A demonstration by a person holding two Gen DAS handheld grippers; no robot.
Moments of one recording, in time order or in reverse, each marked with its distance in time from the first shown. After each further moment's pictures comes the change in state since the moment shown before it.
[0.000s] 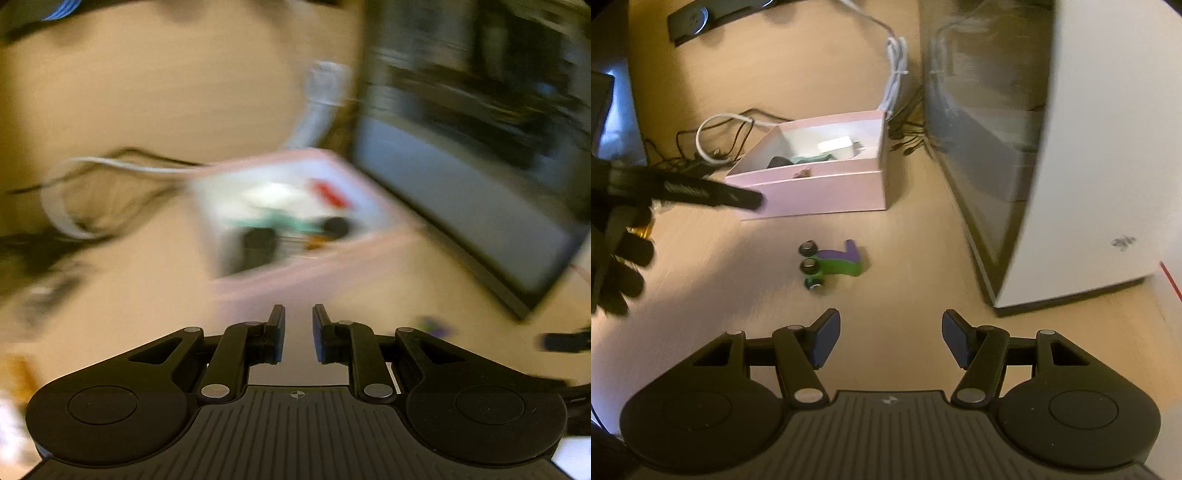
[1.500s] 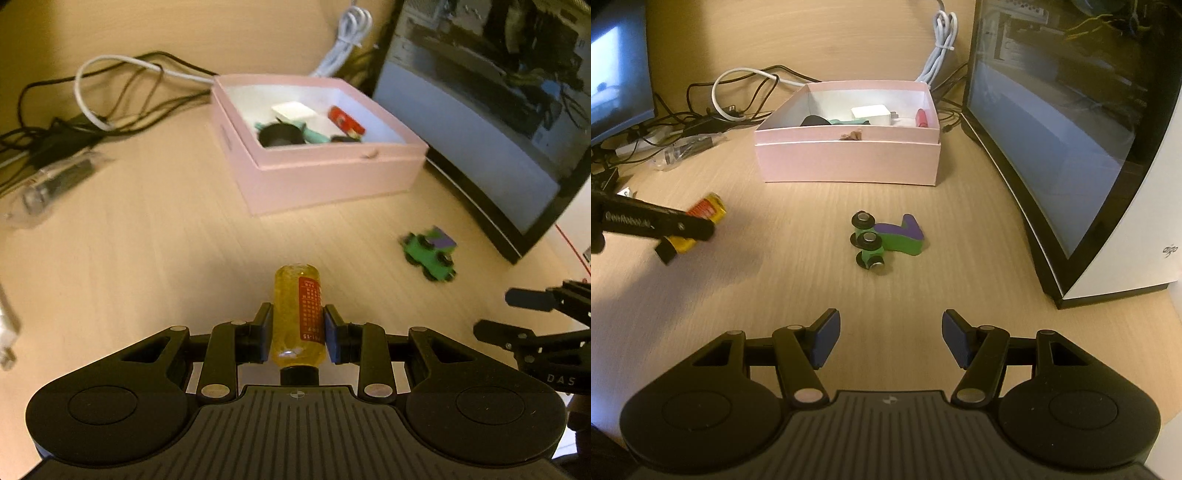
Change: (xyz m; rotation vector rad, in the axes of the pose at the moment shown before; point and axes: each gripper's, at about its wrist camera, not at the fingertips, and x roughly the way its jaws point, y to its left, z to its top) left arm -0.008 0.001 -0.052 -0.123 0.180 -0.107; right arm 0.022 0.056 0.001 -0.053 0.085 -0.043
